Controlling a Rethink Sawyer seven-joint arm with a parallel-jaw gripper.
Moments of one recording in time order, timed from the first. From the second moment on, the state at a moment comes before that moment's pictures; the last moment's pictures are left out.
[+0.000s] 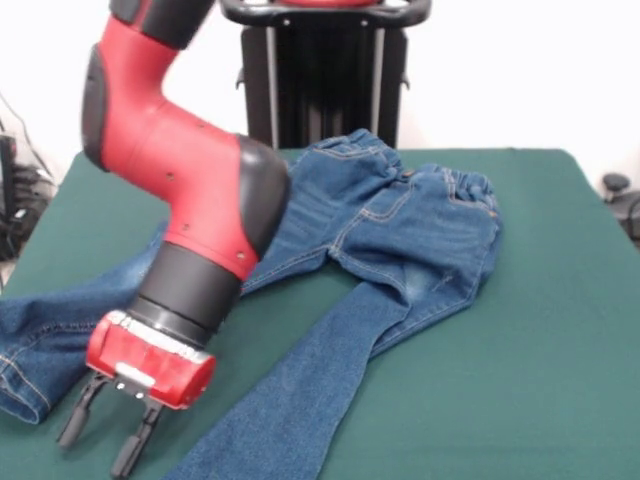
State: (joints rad) arm -0.13 0.04 -0.46 1.14 0.10 -0.45 2.03
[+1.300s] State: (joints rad) arm -0.28 -0.31 -0.14 1.16 -0.03 0.23 2.03
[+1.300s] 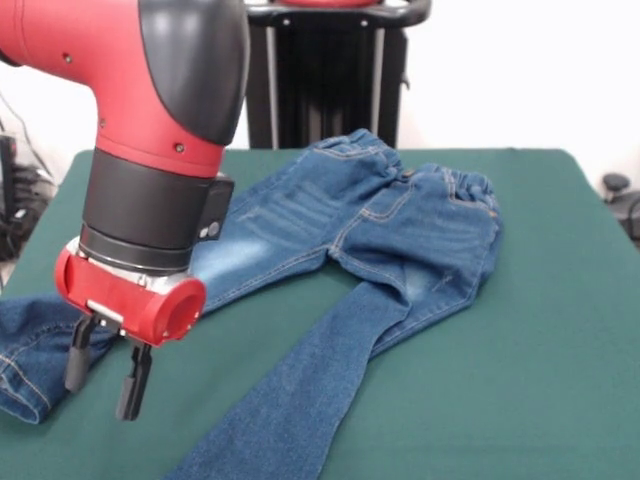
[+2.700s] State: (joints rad) arm -0.15 -0.32 -0.06 1.22 0.17 0.24 2.03
